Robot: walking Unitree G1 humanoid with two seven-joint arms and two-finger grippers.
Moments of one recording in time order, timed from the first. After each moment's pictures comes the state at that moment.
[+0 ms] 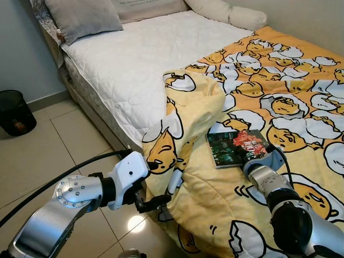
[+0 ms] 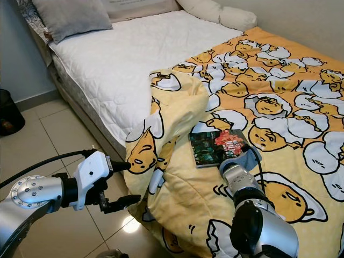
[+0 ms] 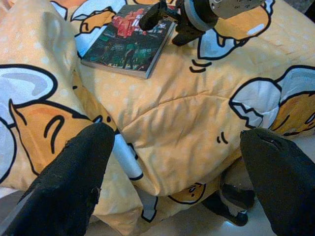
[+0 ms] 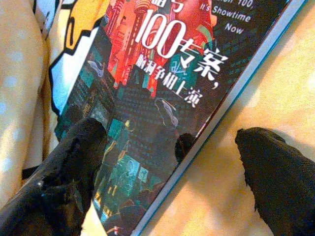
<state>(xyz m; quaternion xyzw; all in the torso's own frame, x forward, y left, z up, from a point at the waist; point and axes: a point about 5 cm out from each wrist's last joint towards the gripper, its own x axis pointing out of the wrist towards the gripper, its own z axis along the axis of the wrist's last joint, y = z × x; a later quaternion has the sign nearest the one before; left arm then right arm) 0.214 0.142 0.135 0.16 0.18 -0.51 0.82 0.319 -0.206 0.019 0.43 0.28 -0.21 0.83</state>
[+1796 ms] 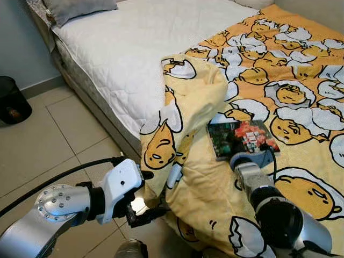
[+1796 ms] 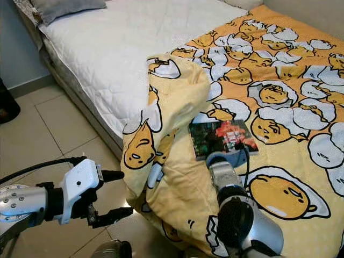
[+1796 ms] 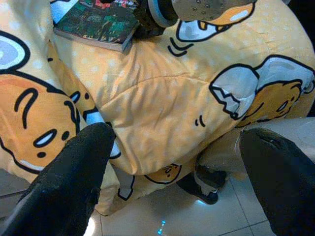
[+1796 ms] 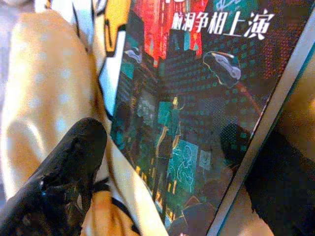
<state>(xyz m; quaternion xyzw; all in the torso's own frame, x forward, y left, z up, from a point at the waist) 0.188 0.150 0.153 0.16 0.20 -0.51 0.82 0.333 -0.170 0.031 0.59 0.16 -0.15 0.78</state>
